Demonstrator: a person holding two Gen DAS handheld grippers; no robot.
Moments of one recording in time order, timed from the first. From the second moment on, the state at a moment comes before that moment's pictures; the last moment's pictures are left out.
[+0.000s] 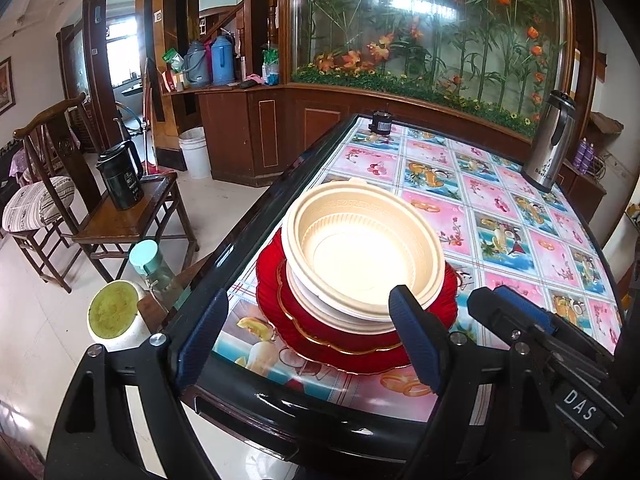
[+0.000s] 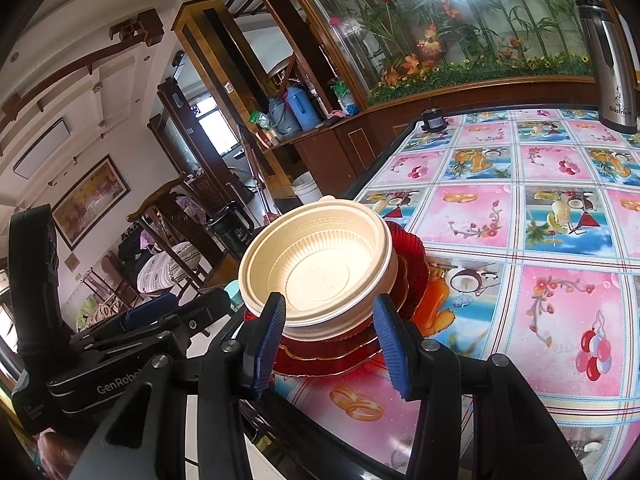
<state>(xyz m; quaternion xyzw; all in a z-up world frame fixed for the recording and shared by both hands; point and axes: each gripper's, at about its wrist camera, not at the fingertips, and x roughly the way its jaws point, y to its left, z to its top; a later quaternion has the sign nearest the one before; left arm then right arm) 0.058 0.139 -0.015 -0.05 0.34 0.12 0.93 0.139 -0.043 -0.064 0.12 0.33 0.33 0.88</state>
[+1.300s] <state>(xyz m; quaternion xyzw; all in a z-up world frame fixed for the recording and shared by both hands) 0.060 0.142 -0.021 -0.05 0.36 0.14 0.92 0.137 -0.046 -0.062 0.12 0.32 0.33 0.88</state>
